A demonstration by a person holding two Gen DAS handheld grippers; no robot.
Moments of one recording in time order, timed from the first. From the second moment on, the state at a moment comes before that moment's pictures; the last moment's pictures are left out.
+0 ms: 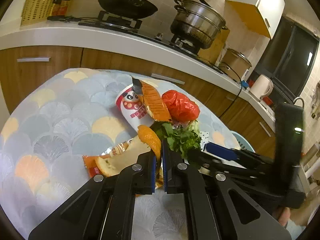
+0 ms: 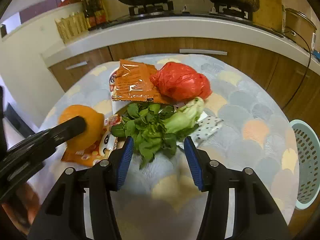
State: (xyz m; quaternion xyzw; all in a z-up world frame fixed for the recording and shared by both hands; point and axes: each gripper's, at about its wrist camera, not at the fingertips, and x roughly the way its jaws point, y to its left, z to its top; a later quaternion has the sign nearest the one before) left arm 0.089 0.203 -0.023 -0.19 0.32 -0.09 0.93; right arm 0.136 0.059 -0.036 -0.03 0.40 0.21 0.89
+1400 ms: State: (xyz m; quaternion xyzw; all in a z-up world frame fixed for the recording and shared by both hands) left arm 0.042 0.158 0.005 -0.15 0.30 -0.14 0.93; right arm 0.074 -0.035 -0.049 -0.06 0.39 0.19 0.90
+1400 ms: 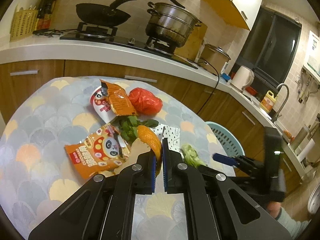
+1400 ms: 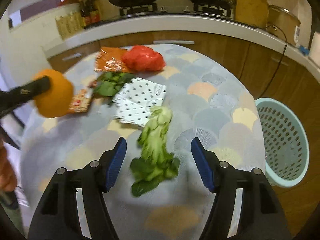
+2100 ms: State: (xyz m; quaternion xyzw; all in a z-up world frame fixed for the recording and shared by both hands) left arm 0.060 0.088 0.024 -0.11 0.31 -0.17 0.93; right arm 0.069 -0.088 -0.022 0.00 0.36 0.18 0.91
